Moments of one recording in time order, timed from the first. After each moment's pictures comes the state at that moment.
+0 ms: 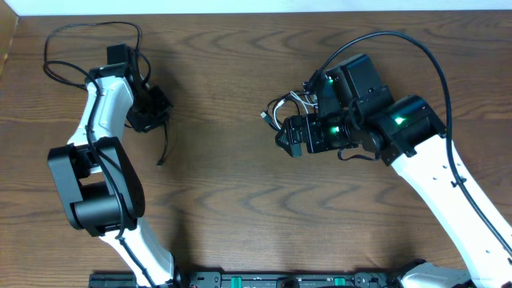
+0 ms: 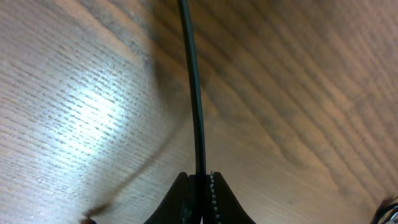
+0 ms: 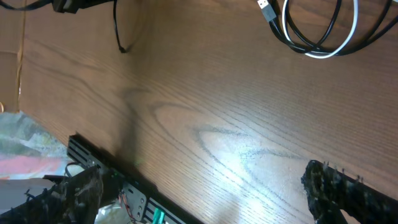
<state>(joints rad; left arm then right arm) 0.18 1.99 1.50 -0.94 0.18 -0.46 0.53 1.47 1.50 -1.07 -0.37 0.39</state>
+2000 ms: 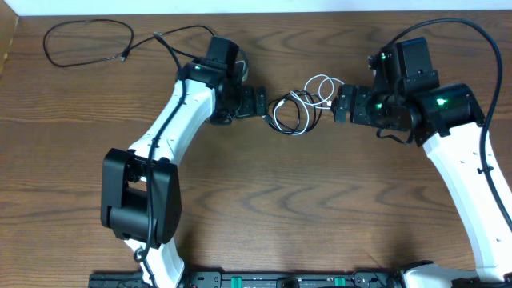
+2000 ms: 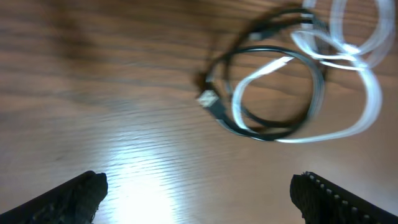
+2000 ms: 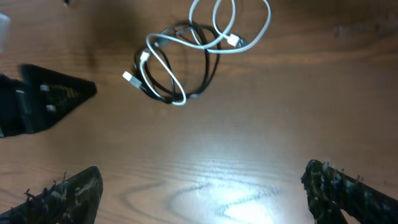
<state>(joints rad) -0.29 1.92 1.50 -0.84 0.28 -0.37 0.28 1.47 1.48 -1.06 -0.13 0.42</state>
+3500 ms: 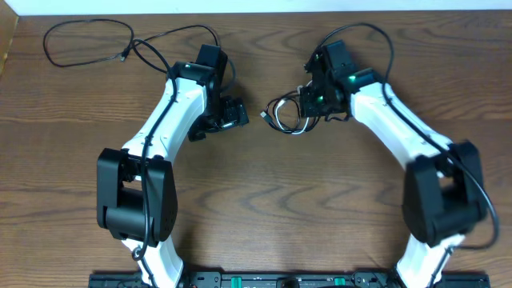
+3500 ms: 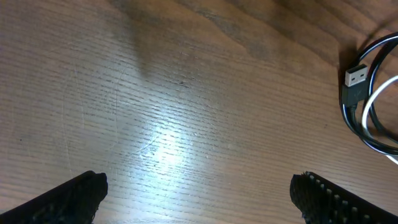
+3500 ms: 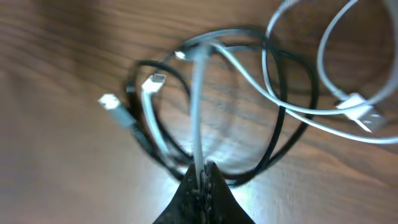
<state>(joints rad) -0.24 1.92 1.50 -1.07 0.10 -0.54 0.37 1.92 1.47 -0.66 -0.23 0.27</state>
